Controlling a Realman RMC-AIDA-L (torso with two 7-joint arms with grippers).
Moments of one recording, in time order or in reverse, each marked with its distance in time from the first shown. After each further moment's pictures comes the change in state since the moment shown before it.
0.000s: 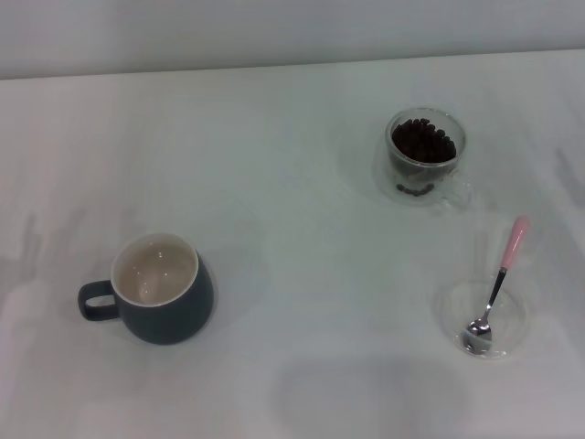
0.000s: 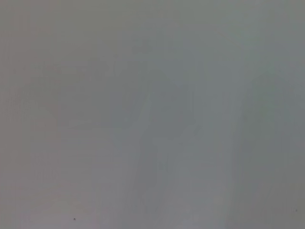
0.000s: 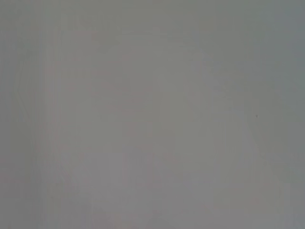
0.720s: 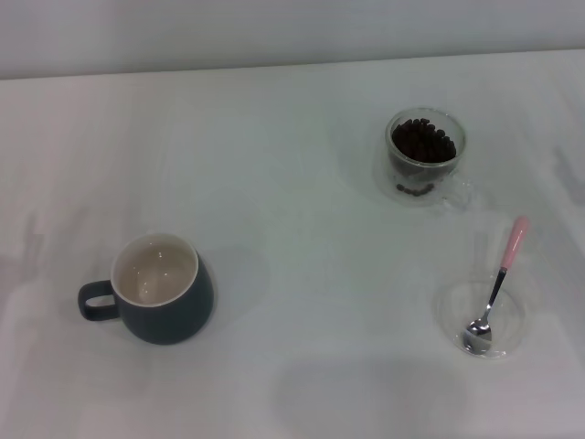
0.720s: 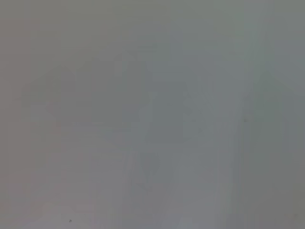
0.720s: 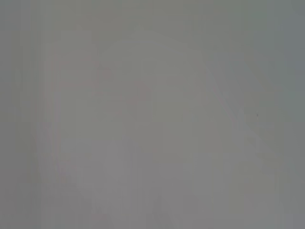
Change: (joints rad) left arm -0.001 0.000 -0.001 -0.009 -0.006 0.002 -0.001; right arm 0.006 0.000 0.000 0.000 0.000 -0.010 0.000
